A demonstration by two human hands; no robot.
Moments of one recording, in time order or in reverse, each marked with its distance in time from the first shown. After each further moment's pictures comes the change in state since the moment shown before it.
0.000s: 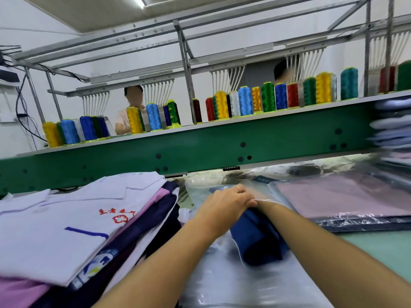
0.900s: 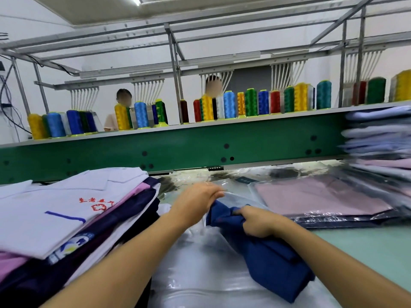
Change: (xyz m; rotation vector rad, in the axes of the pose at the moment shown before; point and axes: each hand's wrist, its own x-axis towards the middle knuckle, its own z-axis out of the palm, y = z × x) left_hand 0.000 -0.002 0.005 -0.136 0.127 -0.105; right_hand -0.083 0.027 -0.035 -0.411 -0.290 -0.036
